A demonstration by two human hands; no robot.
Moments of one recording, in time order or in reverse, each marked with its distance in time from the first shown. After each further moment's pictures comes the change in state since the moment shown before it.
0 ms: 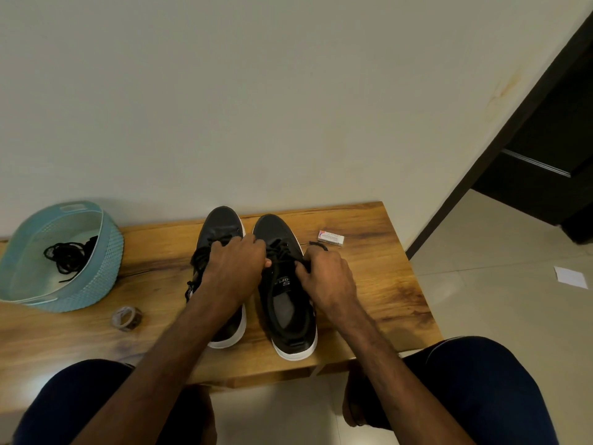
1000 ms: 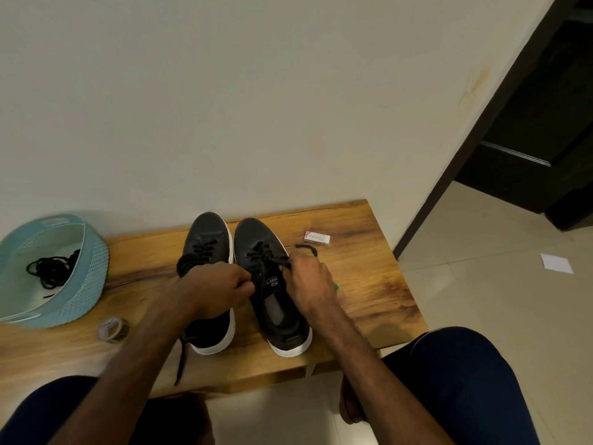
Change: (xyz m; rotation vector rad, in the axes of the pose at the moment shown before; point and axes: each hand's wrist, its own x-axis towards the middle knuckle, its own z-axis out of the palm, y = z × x) left_hand -0.003 -0.020 0.003 -0.208 -0.265 0.190; right_hand -0.003 0.005 0.008 -0.024 -0.024 -0.012
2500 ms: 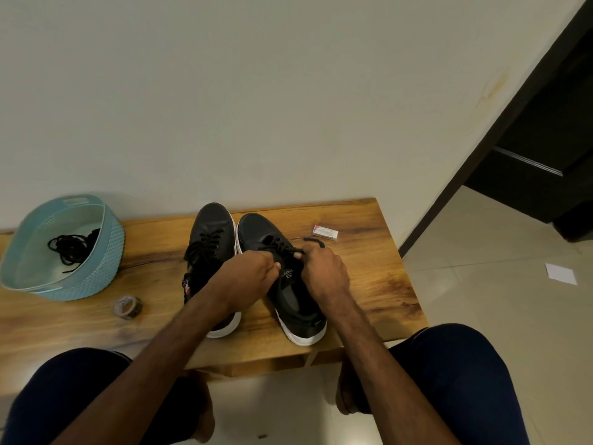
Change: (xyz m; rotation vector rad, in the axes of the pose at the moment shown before) left_hand 0.002 0.019 0.028 -0.258 0.260 0.037; right_hand 0.005 0.009 0.002 0.012 0.006 0.019
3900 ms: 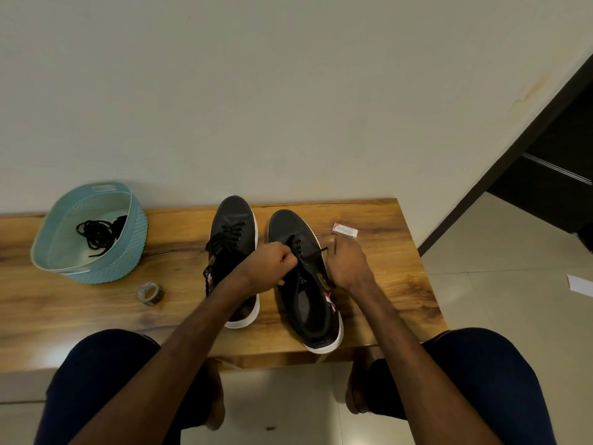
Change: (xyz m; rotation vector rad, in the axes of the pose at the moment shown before) left_hand 0.009 -0.013 0.001 -0.428 -0.068 -0.109; right_hand 0.018 0.009 -0.001 0.158 -0.040 0.132
